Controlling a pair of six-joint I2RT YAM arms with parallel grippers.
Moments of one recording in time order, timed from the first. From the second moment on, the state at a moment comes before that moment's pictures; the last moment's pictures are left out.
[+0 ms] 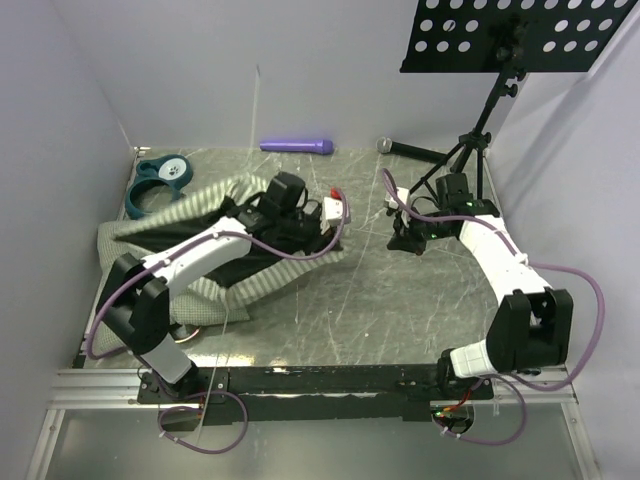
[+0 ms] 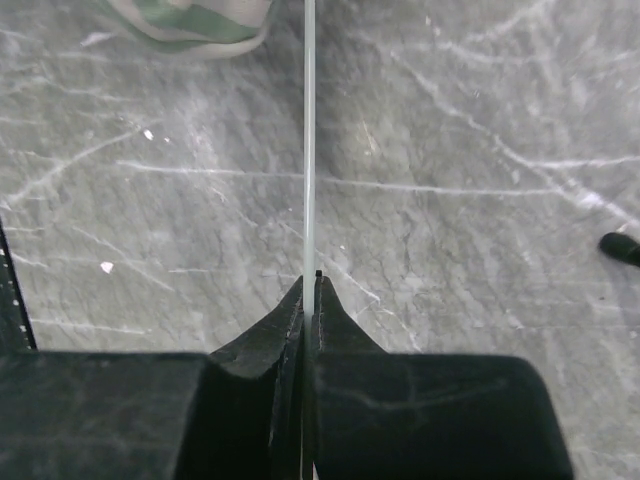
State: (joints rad) left arm -0.70 1.61 1.29 -0.27 0.73 0.45; right arm 0.09 1.39 1.12 -0.84 -0.84 -0.97
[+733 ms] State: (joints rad) left arm -0.52 1.75 1.29 -0.10 0.64 0.21; right arm -0.07 1.21 1.13 -0.57 -0.84 -0.39
